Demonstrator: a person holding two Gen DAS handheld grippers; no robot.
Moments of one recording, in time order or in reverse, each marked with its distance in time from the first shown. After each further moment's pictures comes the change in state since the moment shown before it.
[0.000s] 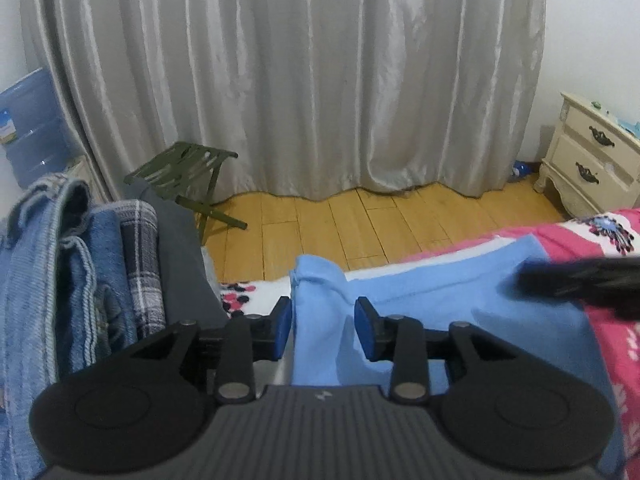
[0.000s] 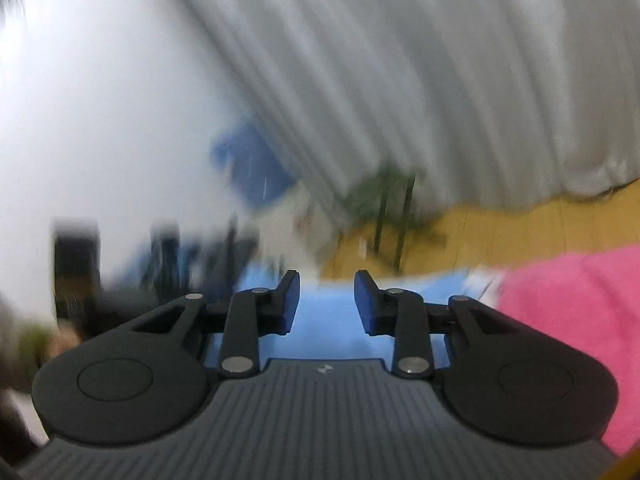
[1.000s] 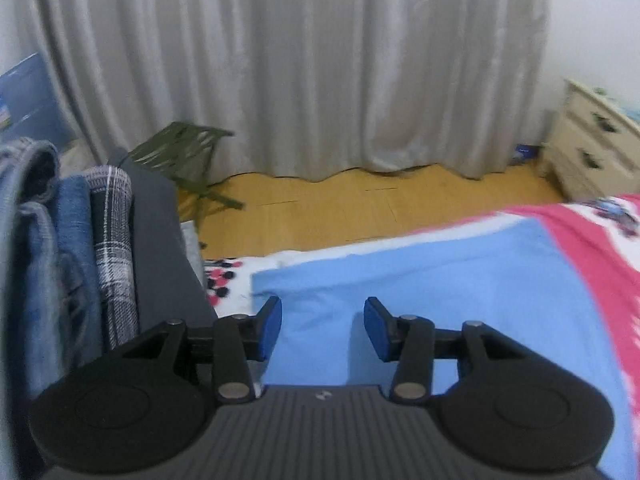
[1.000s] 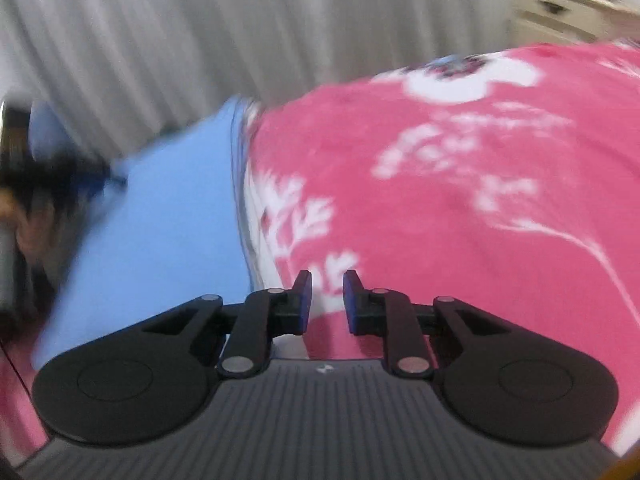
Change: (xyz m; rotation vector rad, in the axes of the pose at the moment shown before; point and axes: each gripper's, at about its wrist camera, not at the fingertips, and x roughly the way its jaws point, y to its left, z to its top) left arm 0.013 -0.011 -0.011 0.019 0.070 -0.049; right arm -0.135 0.060 -0.141 0.265 -0.065 -0.628
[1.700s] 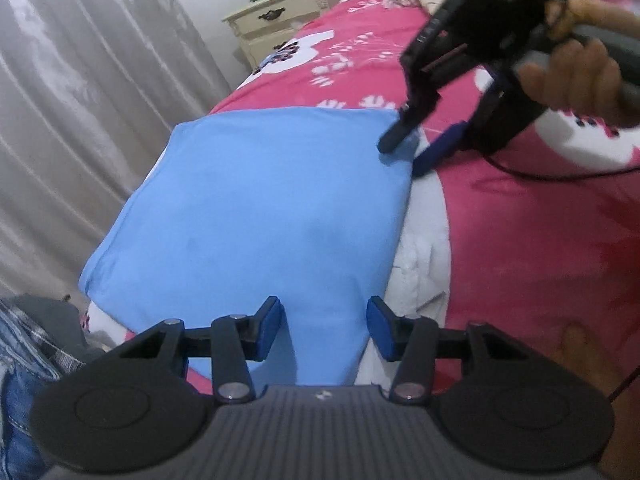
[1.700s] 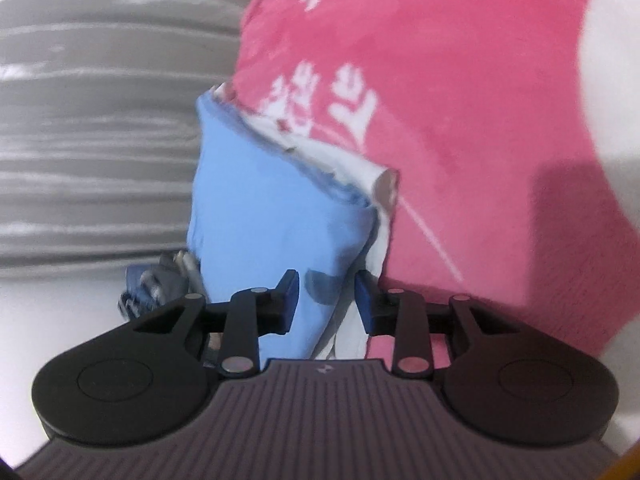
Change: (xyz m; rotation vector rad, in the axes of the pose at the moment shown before) left arm -0.099 -0.048 -0.178 0.980 -0.067 -0.355; right arm 0.033 -0.012 -0.060 0.876 0.246 0.291
